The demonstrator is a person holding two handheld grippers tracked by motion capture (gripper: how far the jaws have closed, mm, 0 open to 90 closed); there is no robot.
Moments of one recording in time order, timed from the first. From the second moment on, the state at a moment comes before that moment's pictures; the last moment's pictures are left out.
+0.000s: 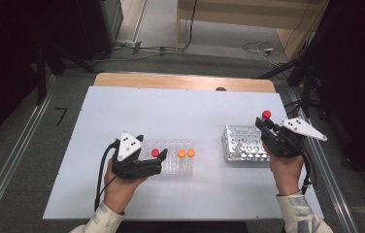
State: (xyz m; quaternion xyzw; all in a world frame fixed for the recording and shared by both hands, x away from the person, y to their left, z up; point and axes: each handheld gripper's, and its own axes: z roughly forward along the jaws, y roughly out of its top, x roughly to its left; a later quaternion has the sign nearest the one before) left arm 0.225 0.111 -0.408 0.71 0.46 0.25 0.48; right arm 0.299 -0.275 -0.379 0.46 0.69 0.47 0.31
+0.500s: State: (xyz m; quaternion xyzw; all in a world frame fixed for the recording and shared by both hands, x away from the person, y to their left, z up) left arm 0.218 0.107 -0.402 0.71 0.44 0.25 0.49; right arm 0.261 -0.231 -0.406 0.38 0.76 0.47 0.22
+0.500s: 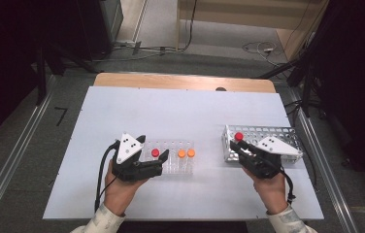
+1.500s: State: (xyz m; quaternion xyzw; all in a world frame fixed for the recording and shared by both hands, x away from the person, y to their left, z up) left arm 0.199 0.044 -0.404 0.77 0.32 0.16 0.53; right arm 0.218 -0.152 -0.434 0.26 0.83 0.47 0.13
